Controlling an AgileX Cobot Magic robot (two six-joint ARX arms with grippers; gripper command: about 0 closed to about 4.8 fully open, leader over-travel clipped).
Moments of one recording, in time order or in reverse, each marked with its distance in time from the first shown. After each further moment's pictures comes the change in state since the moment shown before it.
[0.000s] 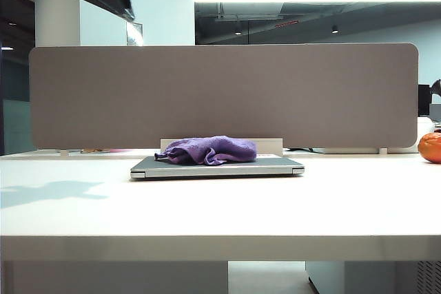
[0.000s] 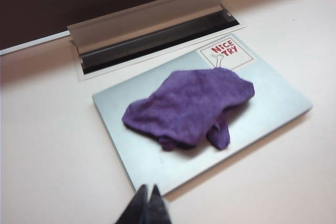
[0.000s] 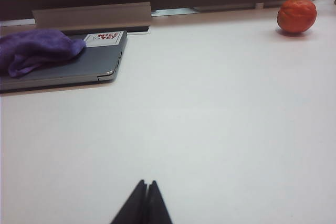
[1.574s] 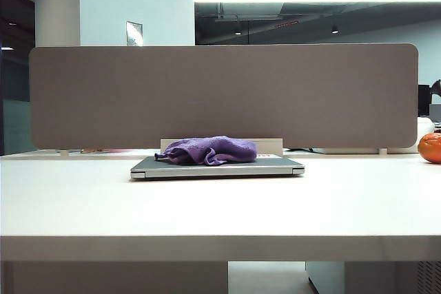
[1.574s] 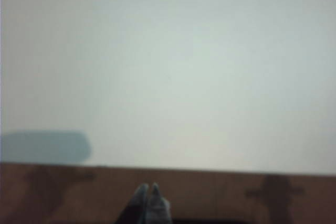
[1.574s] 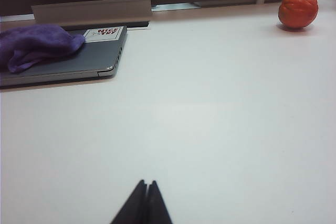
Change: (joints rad) left arm 0.006 -0.774 -0.748 -0.360 -0.178 -0.434; right arm 0.000 0.000 0.000 -0.014 0.000 0.000
